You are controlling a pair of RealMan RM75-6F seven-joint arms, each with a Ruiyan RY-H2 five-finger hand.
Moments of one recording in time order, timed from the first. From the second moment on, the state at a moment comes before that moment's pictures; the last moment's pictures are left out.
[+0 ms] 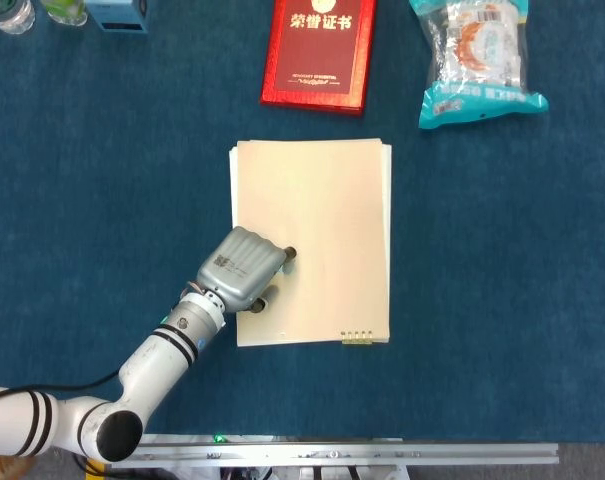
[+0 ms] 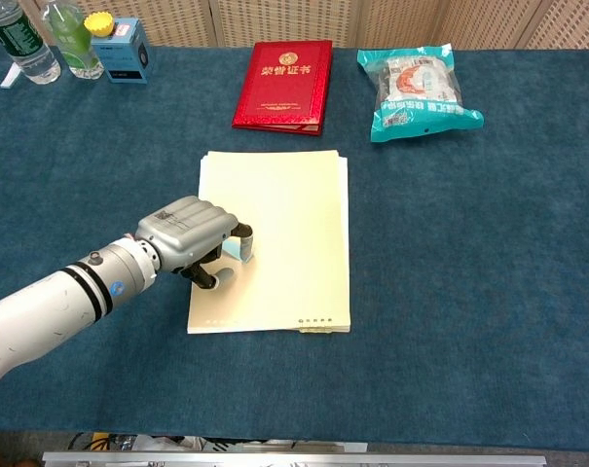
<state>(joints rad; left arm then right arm) -0.72 -1.64 0.01 -1.71 0.97 0.99 0.72 0.11 -0.96 0.10 -1.67 -1.45 1.44 0.10</state>
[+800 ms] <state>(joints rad) -0.72 -1.66 0.03 -1.72 0.98 1.02 0.73 0.11 -0.96 0.10 -1.66 -1.45 1.45 0.11</state>
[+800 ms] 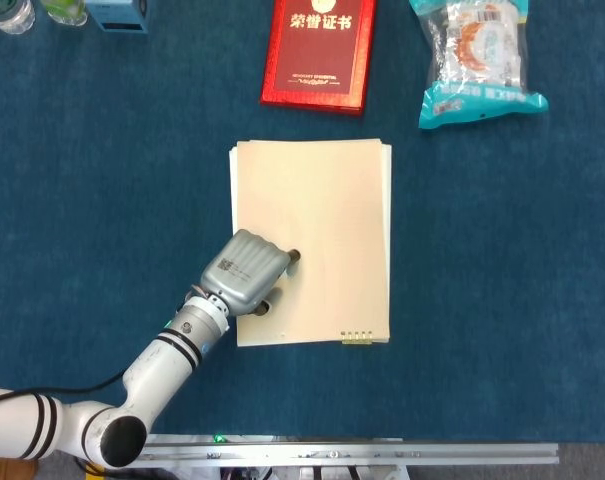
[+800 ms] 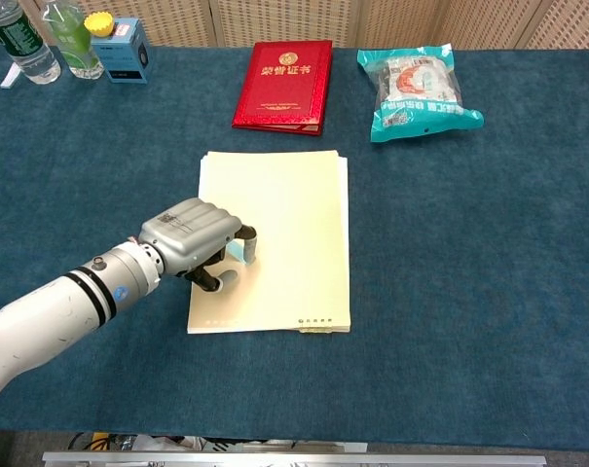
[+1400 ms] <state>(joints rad) -0.73 -1.68 0.03 -1.72 0.98 1.03 0.74 0.10 -0.96 0.11 -1.66 -1.45 1.46 0.12</state>
